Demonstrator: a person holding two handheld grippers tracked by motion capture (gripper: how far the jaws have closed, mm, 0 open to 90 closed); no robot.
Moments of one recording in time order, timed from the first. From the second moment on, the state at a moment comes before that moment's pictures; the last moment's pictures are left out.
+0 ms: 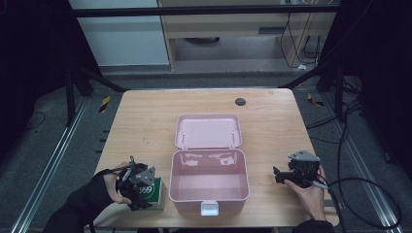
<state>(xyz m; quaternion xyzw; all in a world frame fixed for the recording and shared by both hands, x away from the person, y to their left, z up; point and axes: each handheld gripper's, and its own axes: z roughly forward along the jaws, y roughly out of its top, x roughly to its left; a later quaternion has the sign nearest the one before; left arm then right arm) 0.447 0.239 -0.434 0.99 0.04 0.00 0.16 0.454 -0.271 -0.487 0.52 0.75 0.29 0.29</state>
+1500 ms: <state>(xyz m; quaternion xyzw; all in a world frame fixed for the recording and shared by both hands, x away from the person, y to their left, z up) 0.450 0.236 -0.313 0.98 0.06 0.04 0.20 0.454 -0.272 -0.486 0.52 0.75 0.30 0.28</state>
